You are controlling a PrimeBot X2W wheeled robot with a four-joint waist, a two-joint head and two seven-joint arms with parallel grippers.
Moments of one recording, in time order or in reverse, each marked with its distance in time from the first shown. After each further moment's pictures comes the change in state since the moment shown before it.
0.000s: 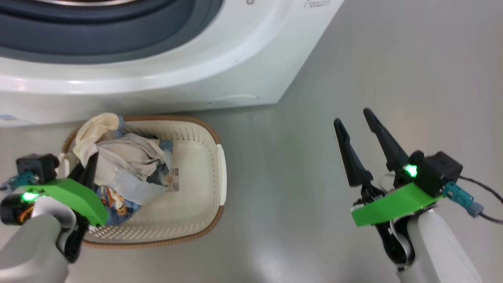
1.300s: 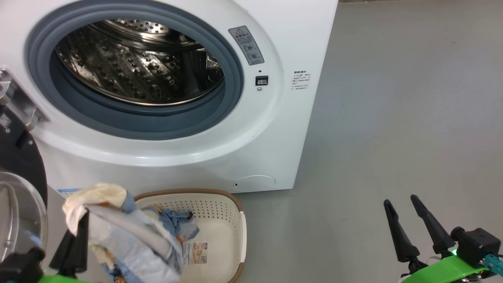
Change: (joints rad) left arm 0.679 -0.130 0.722 -0.673 0.517 0.000 0.000; right arm 0.351 -0.108 -0.105 -0.001 0.080 0.000 0.000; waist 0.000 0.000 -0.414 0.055
